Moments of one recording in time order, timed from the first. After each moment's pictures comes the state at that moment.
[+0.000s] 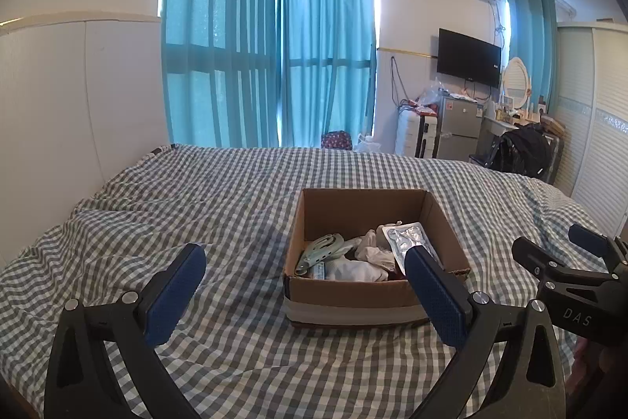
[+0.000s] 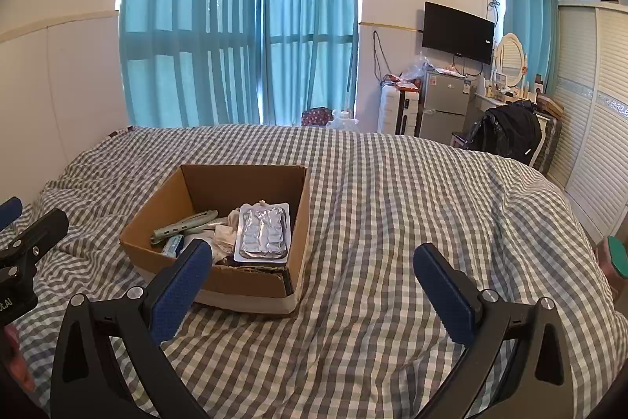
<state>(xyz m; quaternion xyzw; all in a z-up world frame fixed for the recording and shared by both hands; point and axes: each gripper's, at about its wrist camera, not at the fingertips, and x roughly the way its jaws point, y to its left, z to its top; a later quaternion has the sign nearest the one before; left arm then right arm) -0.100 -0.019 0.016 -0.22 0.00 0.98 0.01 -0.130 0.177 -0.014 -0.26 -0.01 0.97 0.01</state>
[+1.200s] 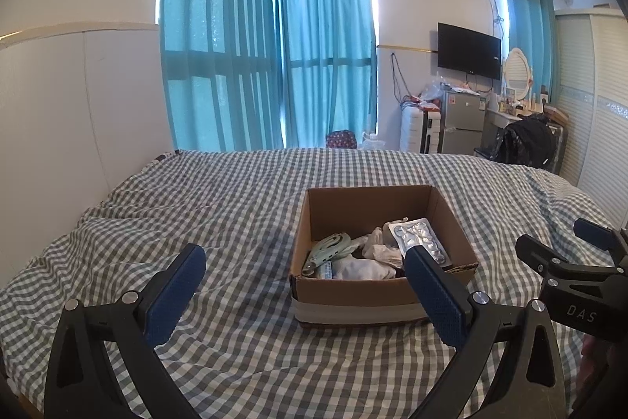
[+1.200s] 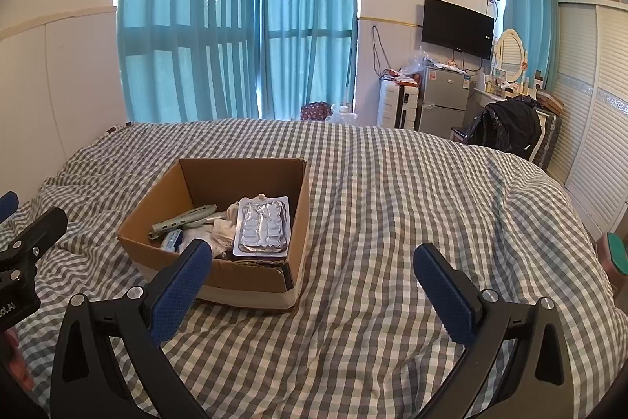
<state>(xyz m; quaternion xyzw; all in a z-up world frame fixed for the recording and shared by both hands) -0.100 -0.017 0.015 -0.22 0.02 0.98 0.00 -0.134 0.172 -0.018 -0.27 -0.01 0.96 0.02</state>
